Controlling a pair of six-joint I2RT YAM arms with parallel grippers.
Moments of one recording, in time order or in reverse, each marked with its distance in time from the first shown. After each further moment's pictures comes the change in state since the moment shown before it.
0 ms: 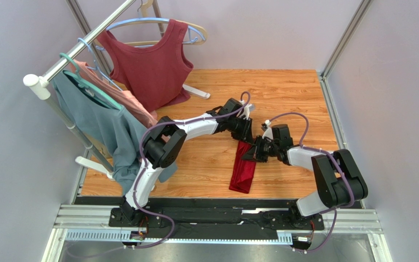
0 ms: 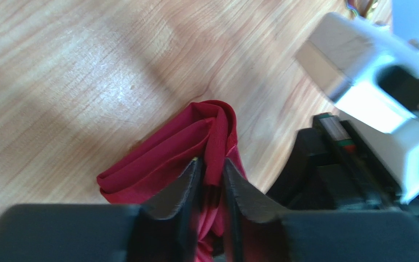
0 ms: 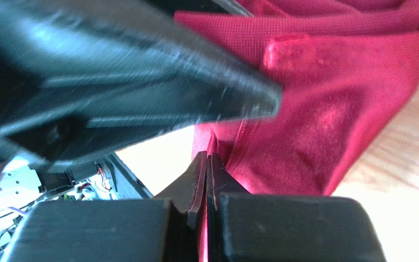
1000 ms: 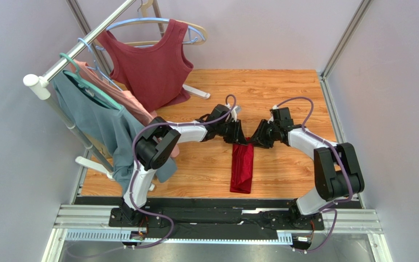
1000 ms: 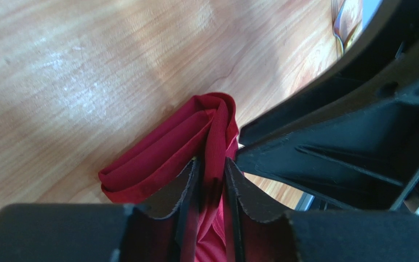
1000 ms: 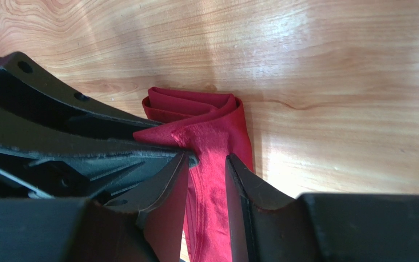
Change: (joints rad) left arm 0.041 -0.112 -0.311 0.315 -0.022 -0.189; right arm -0.039 0.051 0.303 -0.364 0.285 0.002
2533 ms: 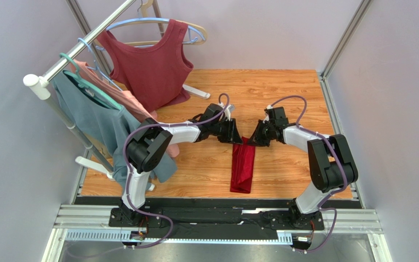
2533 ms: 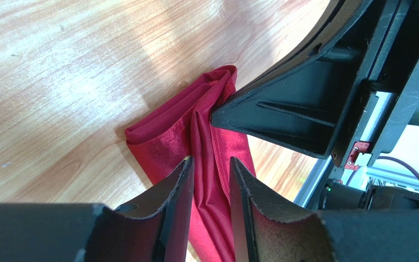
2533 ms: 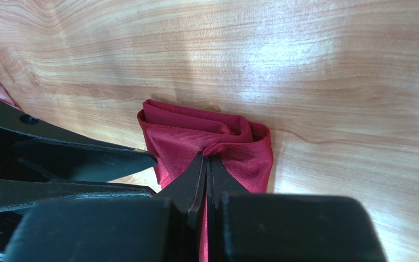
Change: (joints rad) left arm 0.031 -0.101 -0.106 0.006 -0.012 0.009; right arm 0.021 0.109 0.031 0.064 -0.018 -0.038
